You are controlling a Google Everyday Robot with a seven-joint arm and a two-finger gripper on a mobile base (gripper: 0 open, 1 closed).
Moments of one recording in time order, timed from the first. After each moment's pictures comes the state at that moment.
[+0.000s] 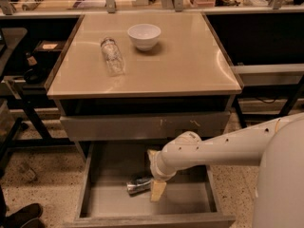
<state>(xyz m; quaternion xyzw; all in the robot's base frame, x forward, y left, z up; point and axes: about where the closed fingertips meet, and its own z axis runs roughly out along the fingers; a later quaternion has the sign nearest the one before) 0.498 0.000 0.471 -0.72 0.67 0.07 0.19</state>
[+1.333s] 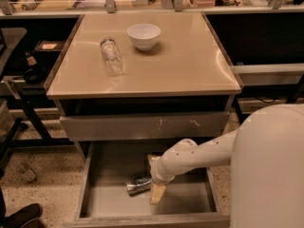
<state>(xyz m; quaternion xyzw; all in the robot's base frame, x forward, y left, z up) 0.508 -0.001 0.419 -0.71 0.67 0.08 0.20</state>
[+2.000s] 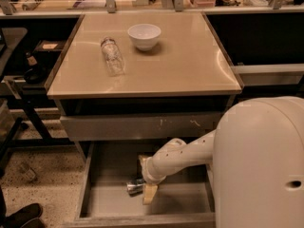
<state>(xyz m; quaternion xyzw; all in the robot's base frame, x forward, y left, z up) 0.509 0.033 0.411 -0.74 0.64 0.08 0.20</state>
